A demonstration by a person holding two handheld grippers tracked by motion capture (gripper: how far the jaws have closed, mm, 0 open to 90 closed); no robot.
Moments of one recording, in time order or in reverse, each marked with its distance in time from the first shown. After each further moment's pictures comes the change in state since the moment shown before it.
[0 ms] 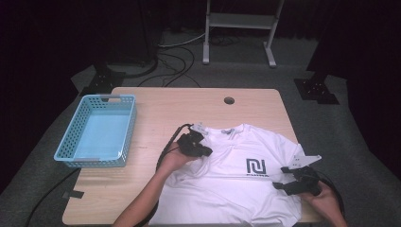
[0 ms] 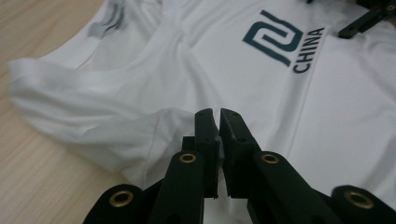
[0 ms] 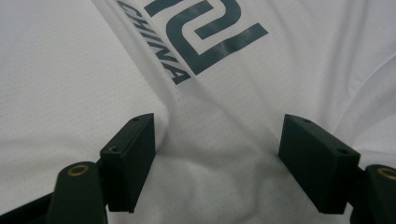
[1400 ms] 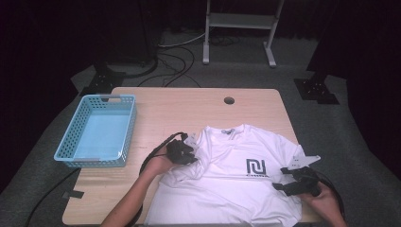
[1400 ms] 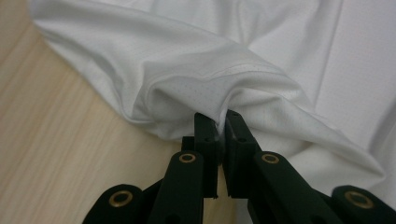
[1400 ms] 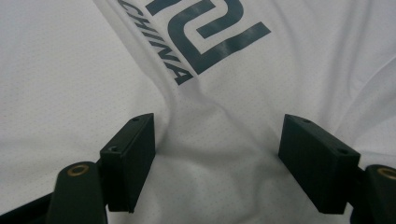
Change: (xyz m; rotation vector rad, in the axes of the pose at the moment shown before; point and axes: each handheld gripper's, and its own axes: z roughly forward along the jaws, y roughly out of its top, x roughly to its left) left arm 0.012 -0.041 -0.028 0.186 0.124 0.228; right arm 0.003 0.001 0.000 0.013 -0.004 -0.005
